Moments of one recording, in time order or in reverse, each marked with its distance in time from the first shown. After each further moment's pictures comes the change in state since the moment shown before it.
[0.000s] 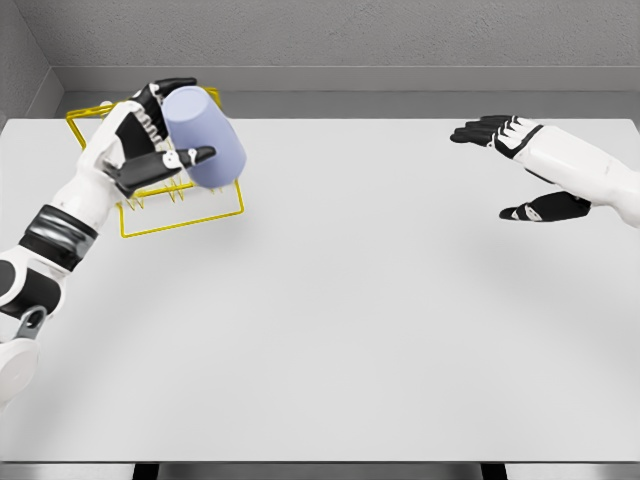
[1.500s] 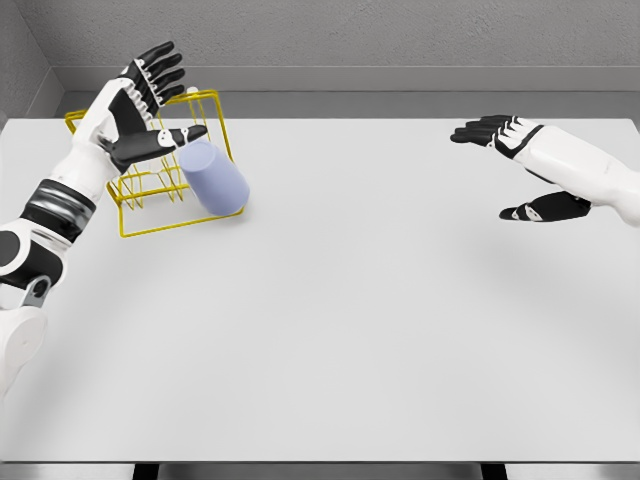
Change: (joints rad) left arm -0.095 -0.041 0.000 0.133 -0.018 0.009 0.001; right arm 0.000 0.000 0.000 0.001 0.000 0.000 0.000
